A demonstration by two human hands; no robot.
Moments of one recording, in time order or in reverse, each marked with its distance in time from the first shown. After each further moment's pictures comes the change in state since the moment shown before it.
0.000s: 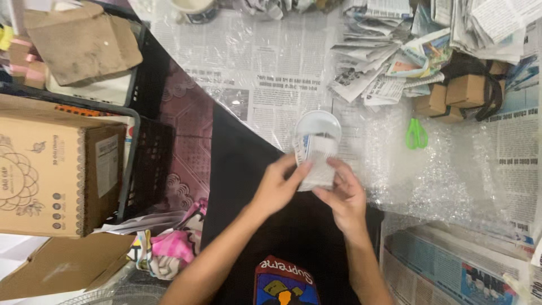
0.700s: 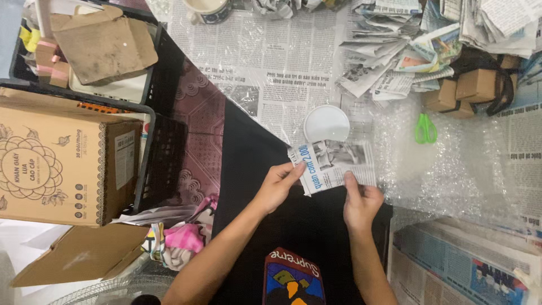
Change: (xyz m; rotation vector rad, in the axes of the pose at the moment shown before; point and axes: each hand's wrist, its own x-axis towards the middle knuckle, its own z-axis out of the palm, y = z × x) left_hand -0.023 -0.056 -0.007 -0.469 -0.099 -0.291; right_hand -0.017 0.055 -0.035 -0.162 0.399 -0.201
